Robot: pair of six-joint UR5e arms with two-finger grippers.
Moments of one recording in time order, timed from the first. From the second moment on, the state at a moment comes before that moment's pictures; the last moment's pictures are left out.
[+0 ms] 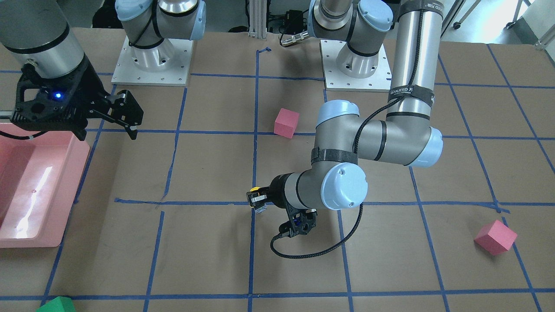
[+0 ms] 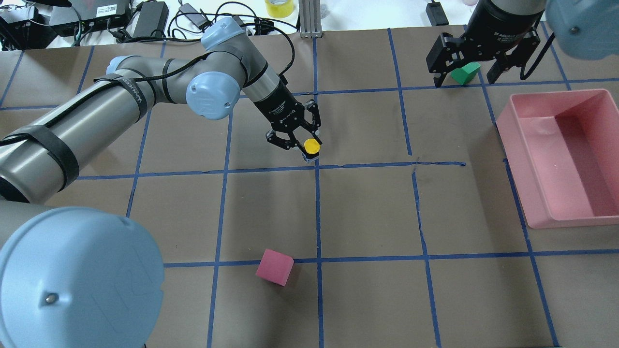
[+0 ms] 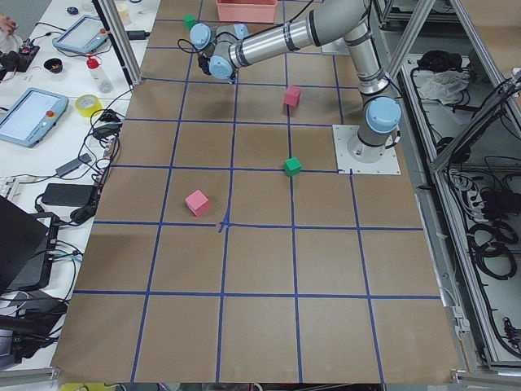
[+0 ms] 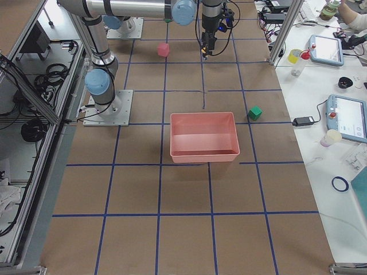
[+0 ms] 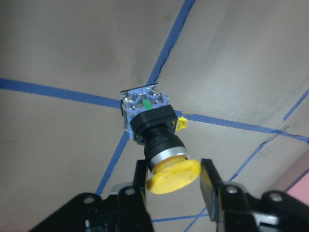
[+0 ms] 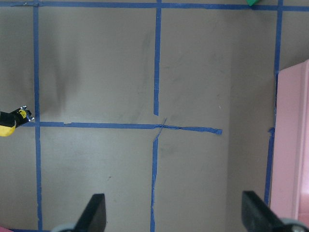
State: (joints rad) left arm -1.73 -2.15 -1.49 -1.35 1.01 -0.49; right arm 1.52 -1.49 1.51 -1.65 -1.55 -0.08
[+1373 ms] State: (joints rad) left arm -1.73 -2.14 -1.53 -1.34 0.98 -0.45; right arm 1.52 -1.49 1.51 -1.65 -1.55 -0.07
